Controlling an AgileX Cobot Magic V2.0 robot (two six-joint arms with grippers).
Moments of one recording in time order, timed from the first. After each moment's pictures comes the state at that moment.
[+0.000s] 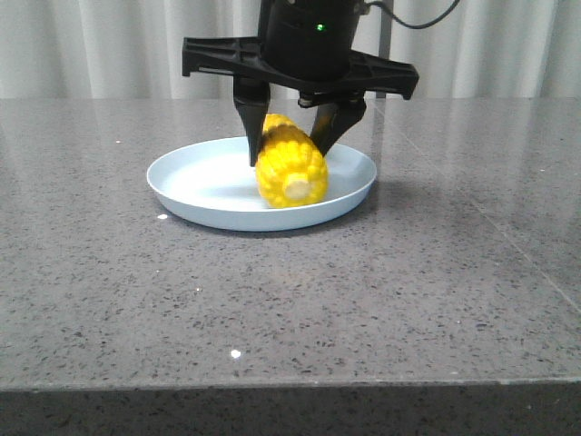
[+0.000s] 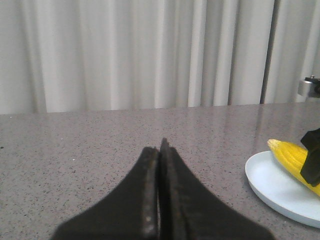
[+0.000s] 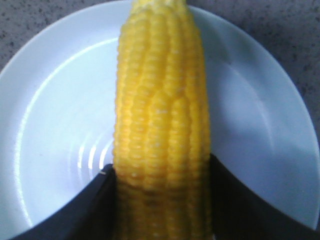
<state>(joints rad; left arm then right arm) -0.22 0.04 -0.32 0.21 0.33 -0.18 0.68 1.86 -1.58 -0.13 0.90 0.70</state>
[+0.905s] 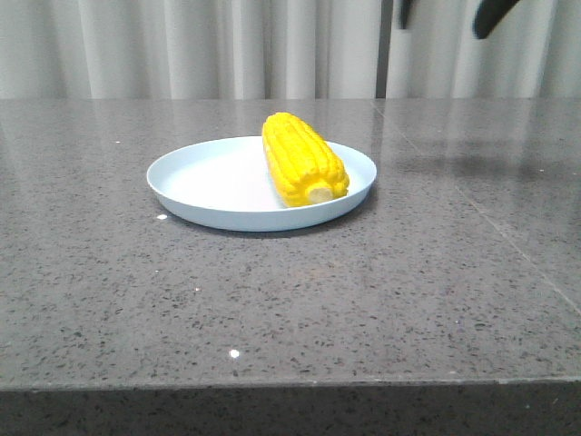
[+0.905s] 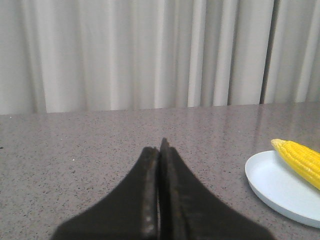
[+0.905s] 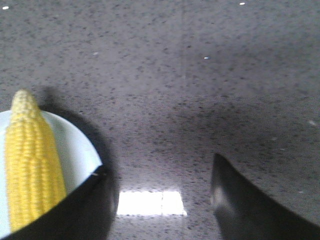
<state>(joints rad) -0.22 0.04 -0.32 0.21 0.33 -0.18 0.35 1.64 -1.65 -0.09 1.10 0.49</state>
